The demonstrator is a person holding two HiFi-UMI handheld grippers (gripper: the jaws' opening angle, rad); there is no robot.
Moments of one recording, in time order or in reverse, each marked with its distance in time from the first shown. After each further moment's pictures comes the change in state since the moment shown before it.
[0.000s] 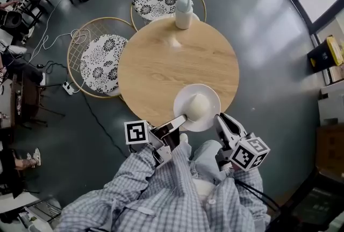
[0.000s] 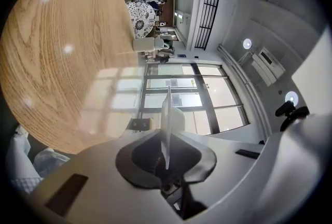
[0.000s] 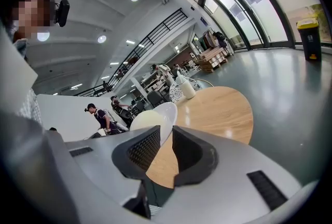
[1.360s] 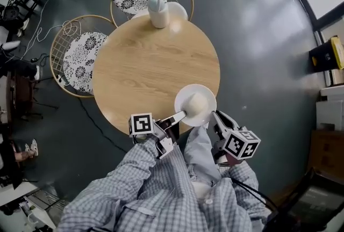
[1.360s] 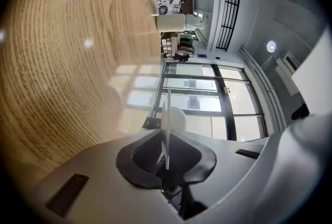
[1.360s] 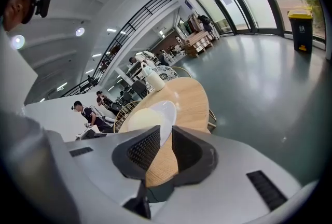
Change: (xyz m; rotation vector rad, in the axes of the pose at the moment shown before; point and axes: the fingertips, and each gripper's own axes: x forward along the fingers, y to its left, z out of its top) left arm 0.137 0.087 0.006 -0.106 -0.003 0.167; right arm 0.017 -0.163 0.025 0.109 0.178 -0.110
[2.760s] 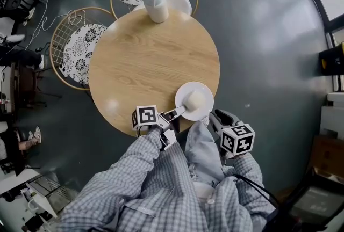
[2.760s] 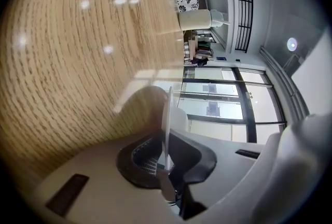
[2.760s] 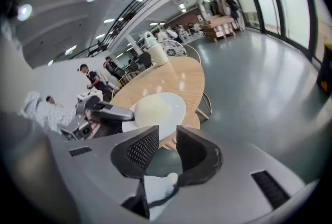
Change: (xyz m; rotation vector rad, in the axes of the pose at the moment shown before) left arm 0.034 0.064 0.015 -0.062 -0.054 0.245; right arm 0.025 -0.054 -0.018 -0.309 0.291 -0.003
